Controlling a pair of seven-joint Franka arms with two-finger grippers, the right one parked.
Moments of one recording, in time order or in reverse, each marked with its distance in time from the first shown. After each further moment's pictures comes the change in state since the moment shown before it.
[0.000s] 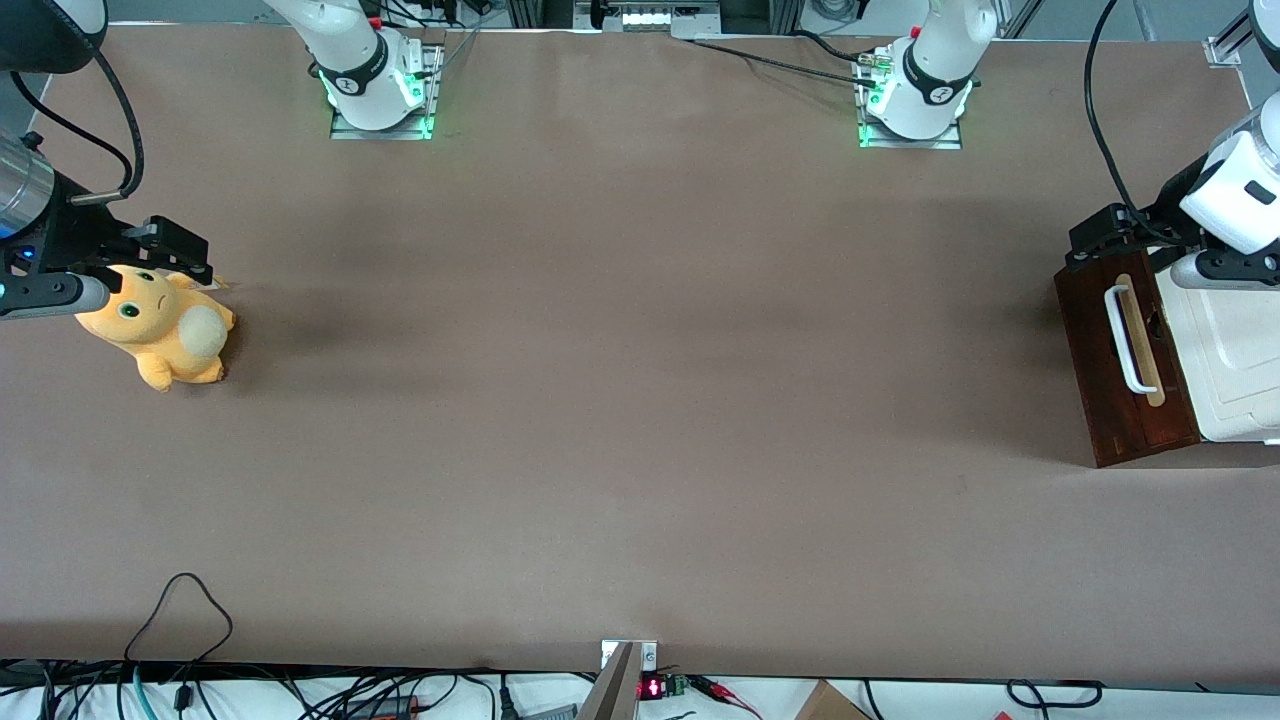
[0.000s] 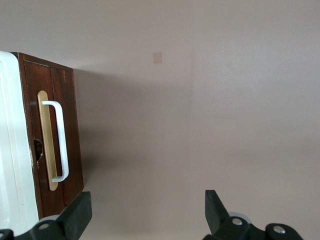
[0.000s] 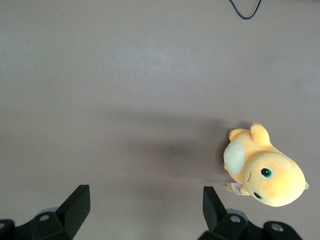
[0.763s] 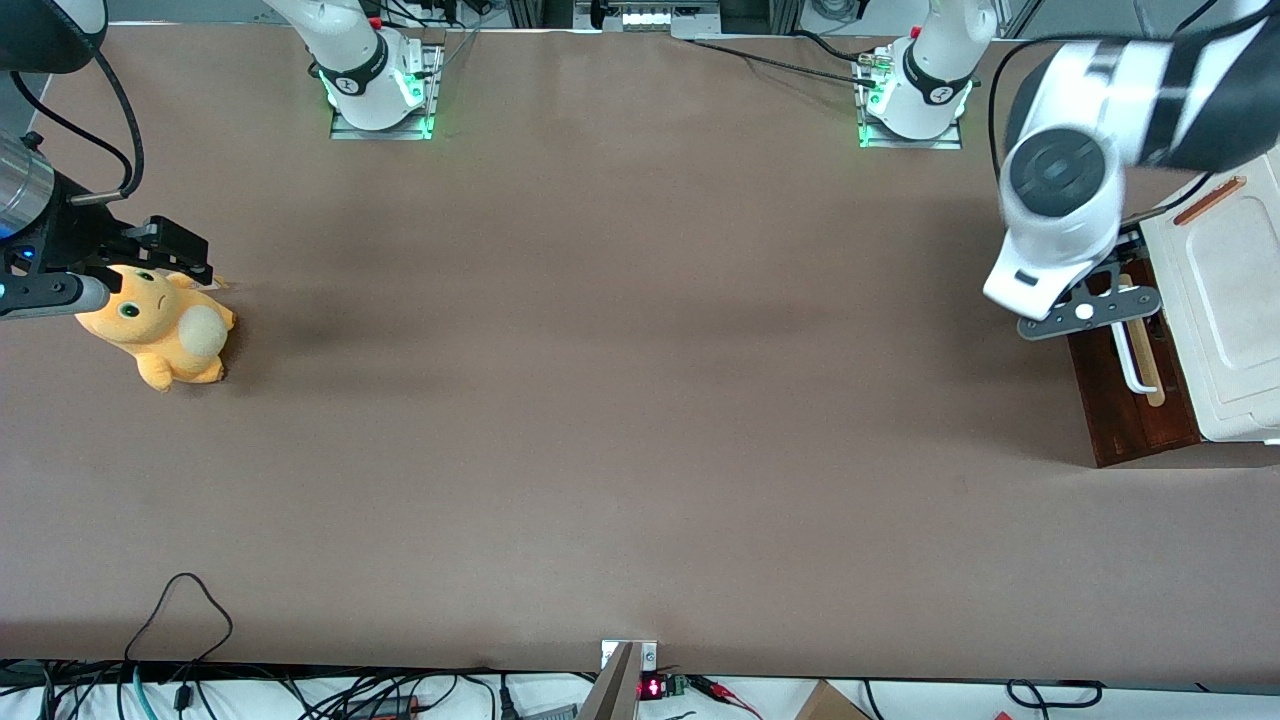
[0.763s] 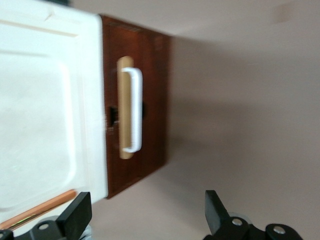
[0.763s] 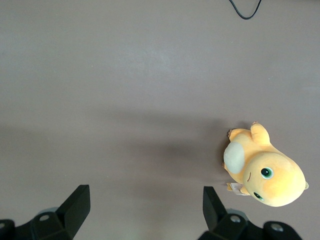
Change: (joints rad) arm -0.001 0.161 -0.285 -0.151 0.681 -0.111 -0.589
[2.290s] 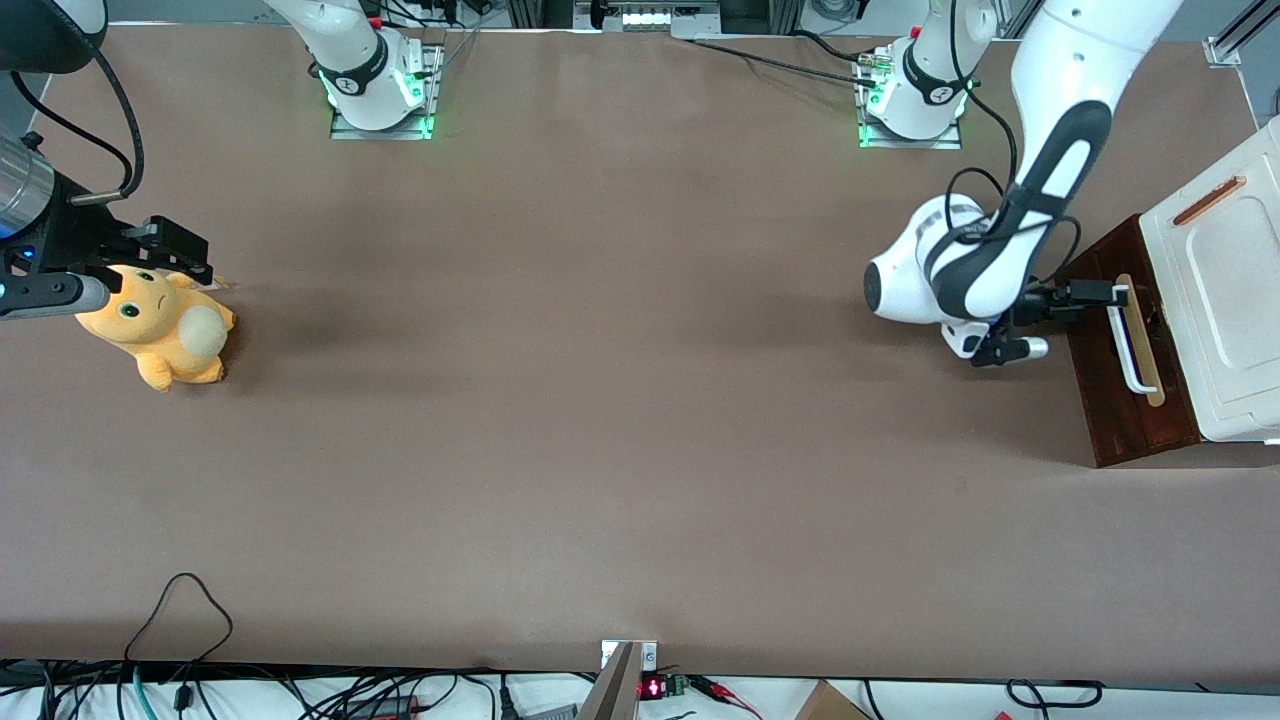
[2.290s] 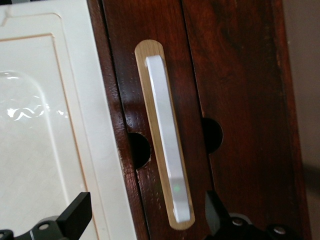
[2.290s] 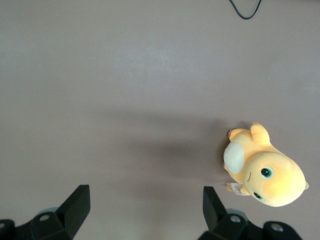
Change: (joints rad) arm 0.023 0.363 0.010 -0.270 0.748 -0.142 -0.366
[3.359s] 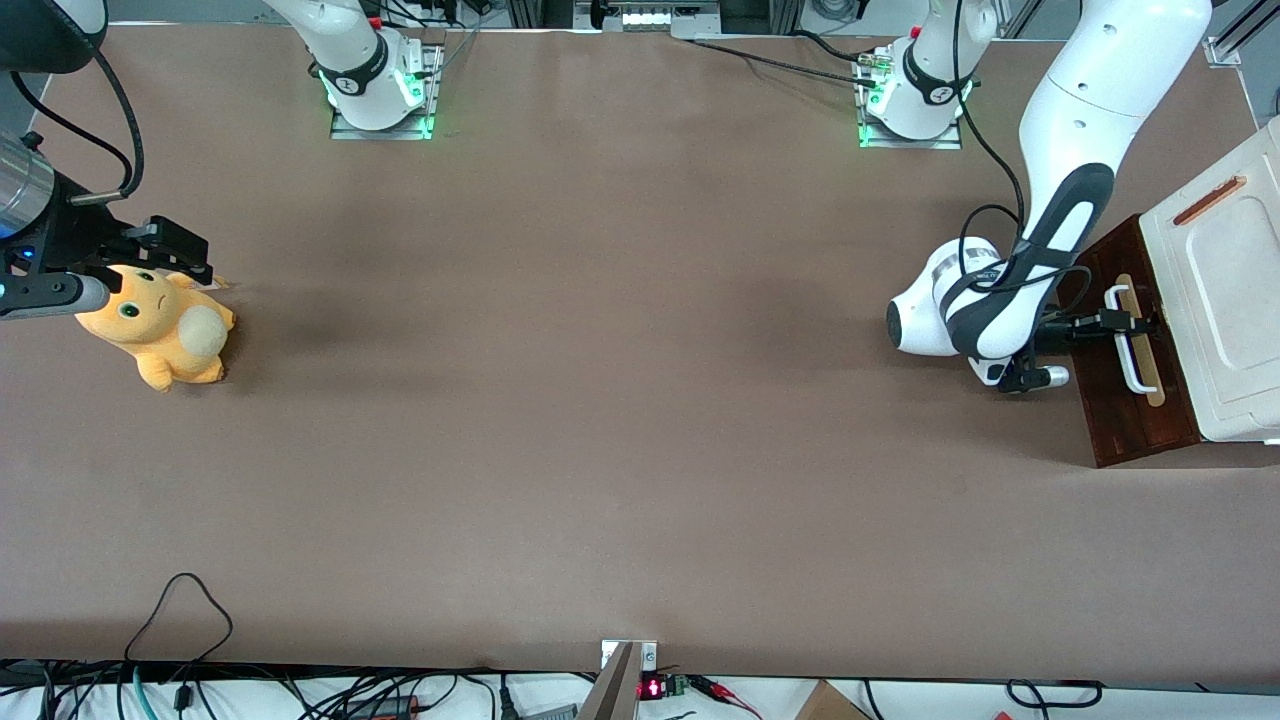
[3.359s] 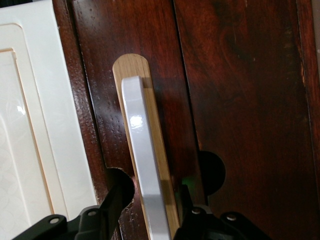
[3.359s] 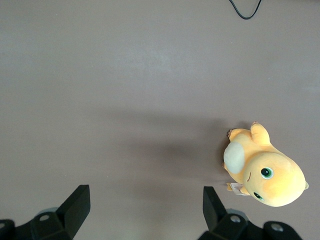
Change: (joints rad) arm -0.002 0.131 0.066 0.095 0.094 -0.035 -0.022
